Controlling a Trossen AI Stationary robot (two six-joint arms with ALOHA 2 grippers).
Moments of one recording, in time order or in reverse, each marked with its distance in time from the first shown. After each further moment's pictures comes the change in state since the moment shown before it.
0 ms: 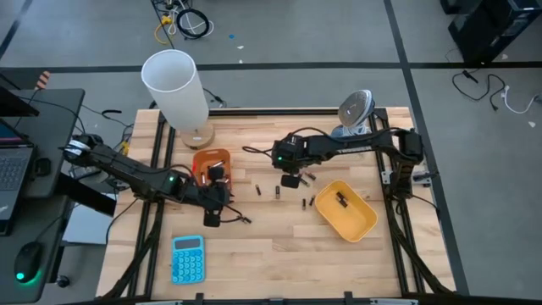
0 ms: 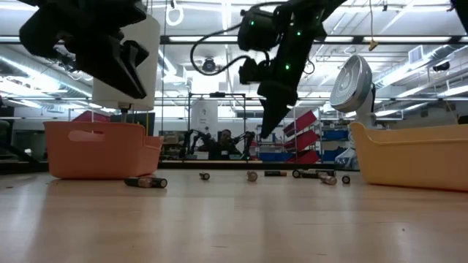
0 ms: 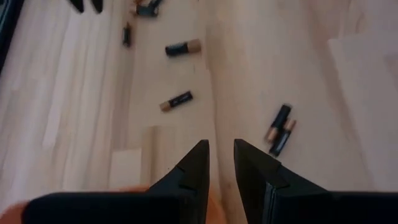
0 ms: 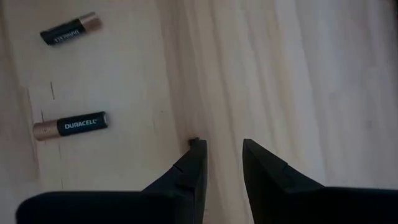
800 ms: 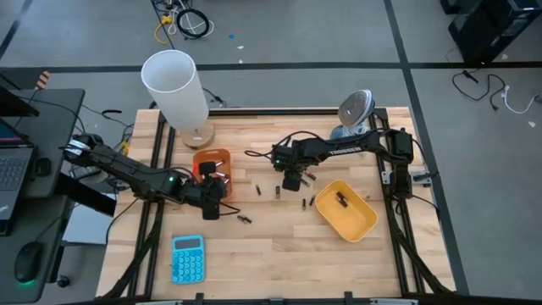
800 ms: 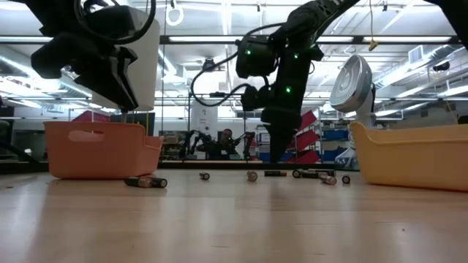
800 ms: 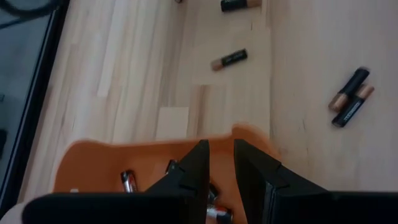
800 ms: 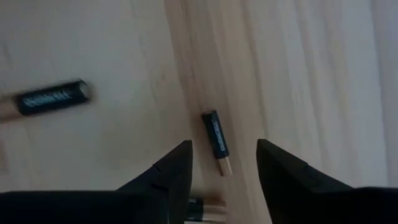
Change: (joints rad) left arm -0.007 0.000 -0.001 -0.156 -0.175 -0.100; right arm -0.023 0.084 -0.029 -0.013 -0.055 0.053
